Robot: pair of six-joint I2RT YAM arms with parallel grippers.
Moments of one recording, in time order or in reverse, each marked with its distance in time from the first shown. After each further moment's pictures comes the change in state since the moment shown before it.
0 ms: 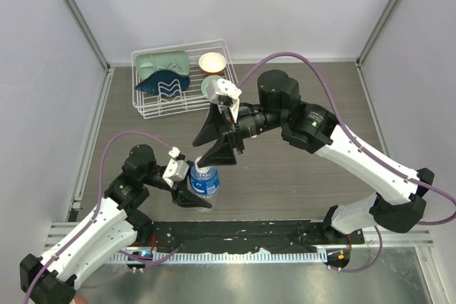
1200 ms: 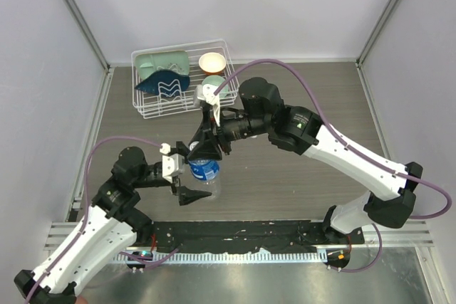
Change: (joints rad) left arm 0.008 -0.090 0.071 -0.140 -0.351 0.100; right arm 0.053 0.059 -0.003 -0.064 0.228 -0.042
